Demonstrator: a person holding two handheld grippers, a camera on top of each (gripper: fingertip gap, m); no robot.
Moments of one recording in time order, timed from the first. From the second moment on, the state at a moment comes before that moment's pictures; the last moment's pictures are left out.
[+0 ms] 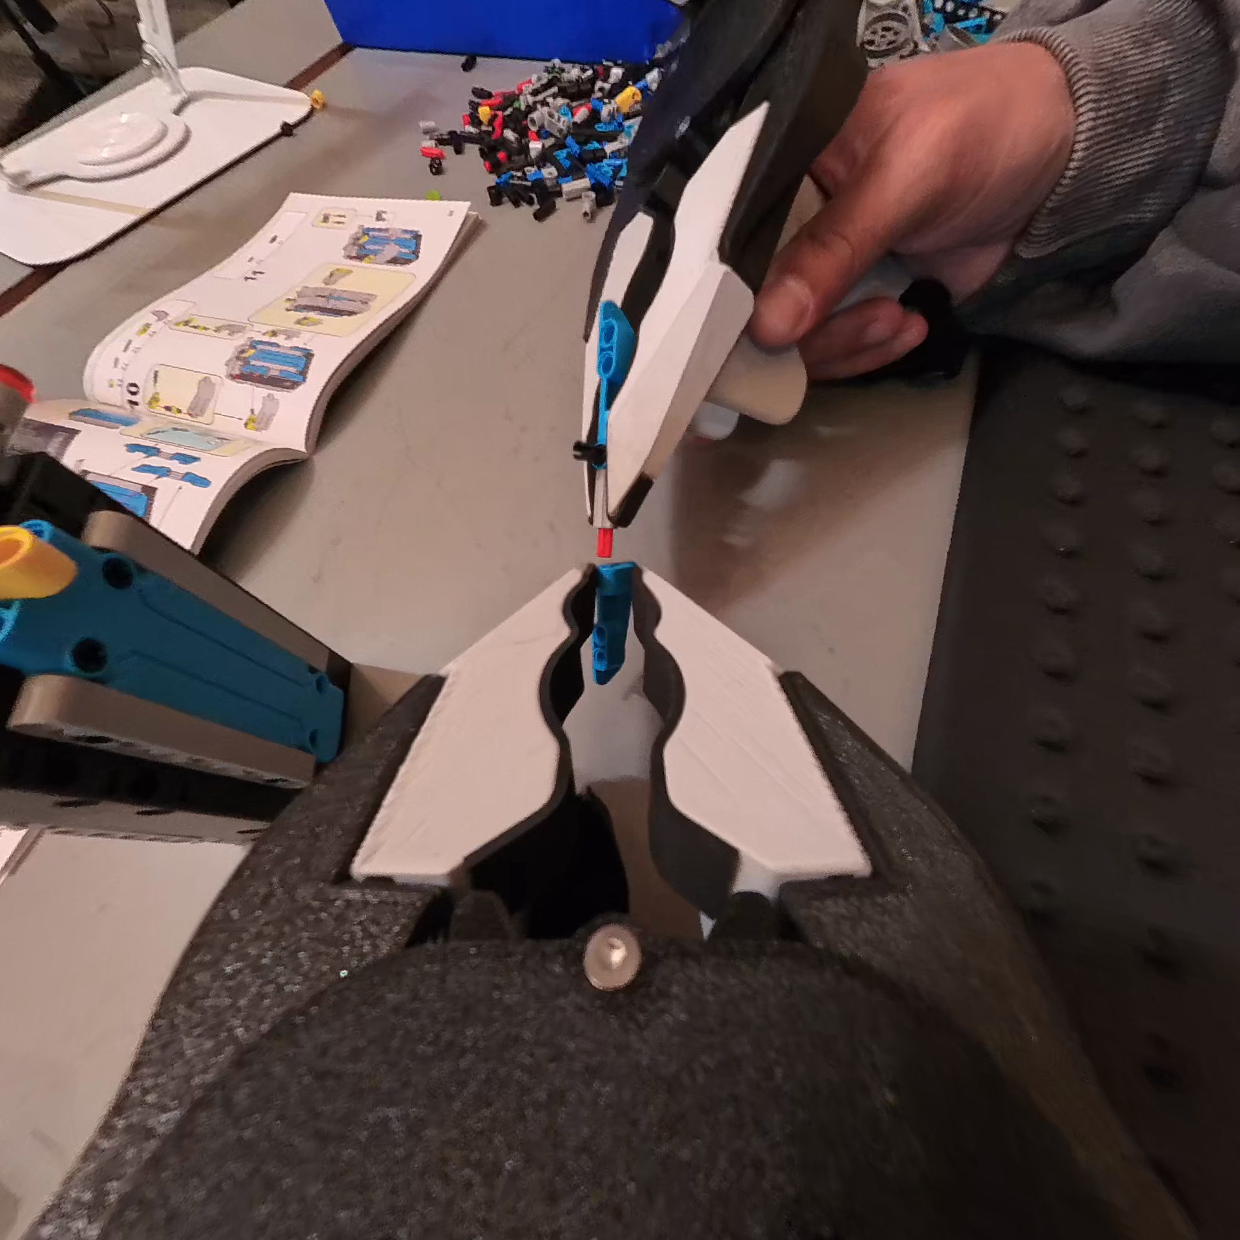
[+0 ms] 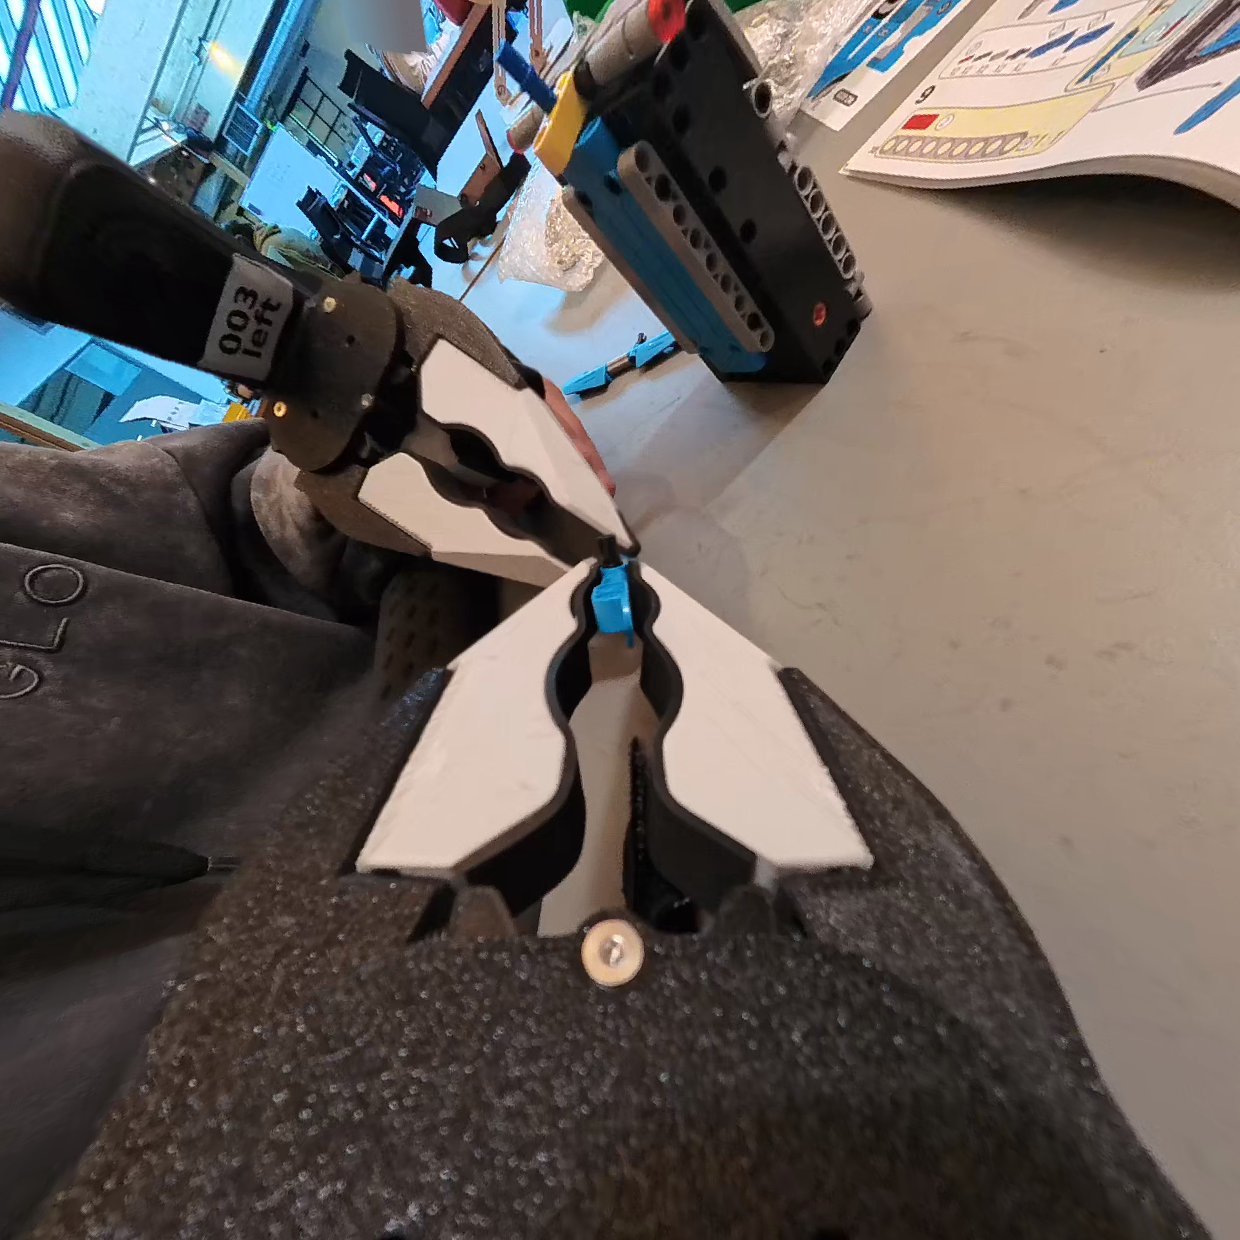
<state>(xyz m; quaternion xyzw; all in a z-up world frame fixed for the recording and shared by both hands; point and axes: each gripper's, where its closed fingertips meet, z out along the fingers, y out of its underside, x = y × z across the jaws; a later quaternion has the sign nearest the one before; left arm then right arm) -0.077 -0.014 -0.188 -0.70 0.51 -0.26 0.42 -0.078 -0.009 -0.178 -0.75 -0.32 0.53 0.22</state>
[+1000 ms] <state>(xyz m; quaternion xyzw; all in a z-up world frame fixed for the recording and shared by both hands) -0.077 -0.025 -0.194 -0.70 0.53 -0.28 0.38 -0.081 -0.026 -0.188 -0.68 -0.56 0.34 0.34</state>
